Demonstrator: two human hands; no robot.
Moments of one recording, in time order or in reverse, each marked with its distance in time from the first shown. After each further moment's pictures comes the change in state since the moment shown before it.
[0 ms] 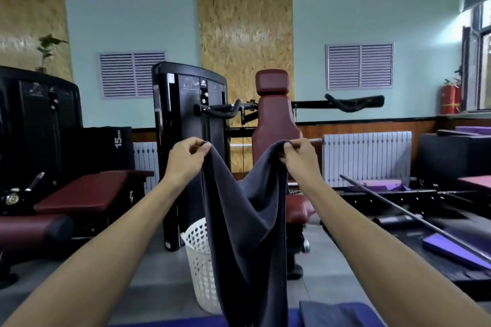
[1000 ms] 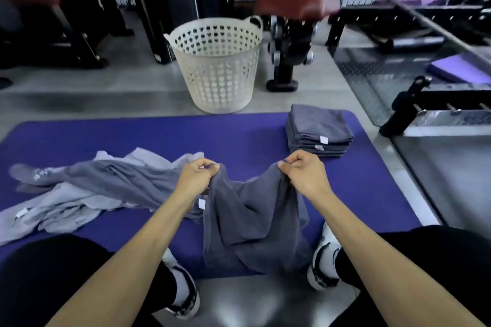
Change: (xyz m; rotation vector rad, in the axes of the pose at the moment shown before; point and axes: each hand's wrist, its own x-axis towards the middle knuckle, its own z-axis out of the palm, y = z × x) left_hand -0.412 -0.248 0.085 -0.101 -0.403 -1.039; right_hand -0.340 0.278 -0.050 -0.445 -0.395 0.652
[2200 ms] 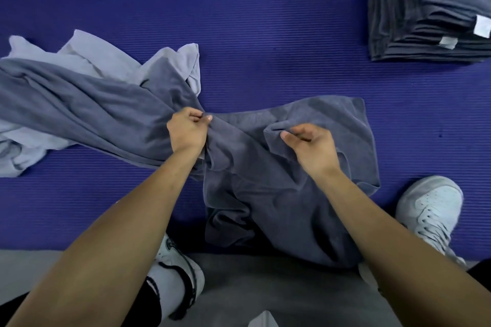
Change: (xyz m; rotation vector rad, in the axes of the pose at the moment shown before) left_hand 0.225 -0.224 0.039 0.452 0.319 -0.191; right_hand 0.145 0.193 0.207 0.080 -0.207 0.370
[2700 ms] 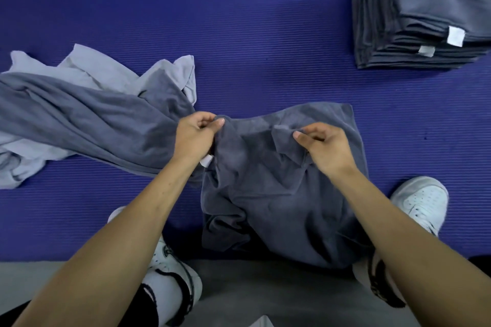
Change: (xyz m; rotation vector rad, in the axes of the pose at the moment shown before) left_hand -0.028 0.033 -0.012 -0.268 -0.255 0.036; right_hand -0.002 -0.008 -0.042 0.025 0.003 -0.015
